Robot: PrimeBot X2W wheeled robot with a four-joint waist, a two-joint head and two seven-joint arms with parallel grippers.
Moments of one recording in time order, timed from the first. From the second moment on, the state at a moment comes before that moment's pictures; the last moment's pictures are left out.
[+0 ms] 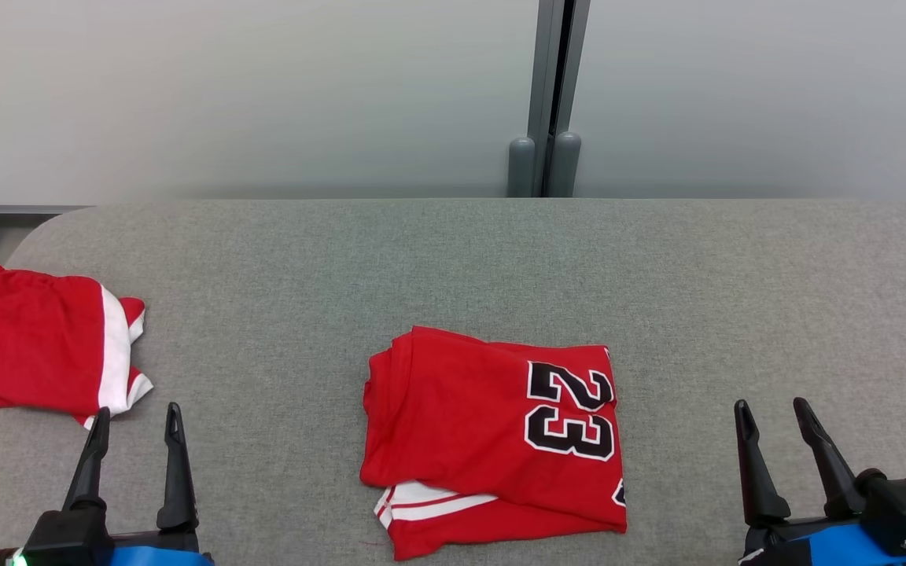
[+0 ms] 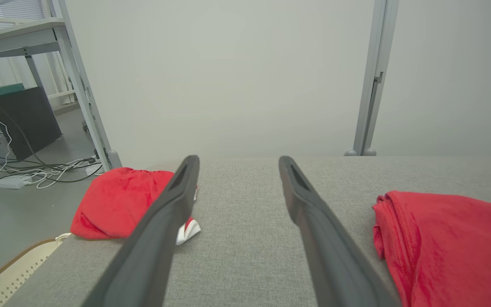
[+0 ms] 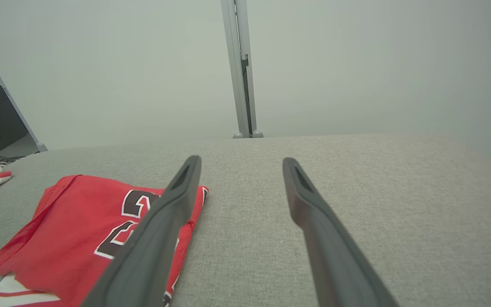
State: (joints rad) left arm 0.09 0.09 0.11 0.09 -0.04 -0.10 -0.23; right arm 0.06 -0.05 -0.05 0.11 0.17 0.13 -0.22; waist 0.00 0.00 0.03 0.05
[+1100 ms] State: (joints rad) left arm 0.10 0.10 0.09 0.06 -0.07 -0.07 -0.21; right arm 0.01 -0.05 0.01 0.11 0.14 0.13 -0.19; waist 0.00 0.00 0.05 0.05
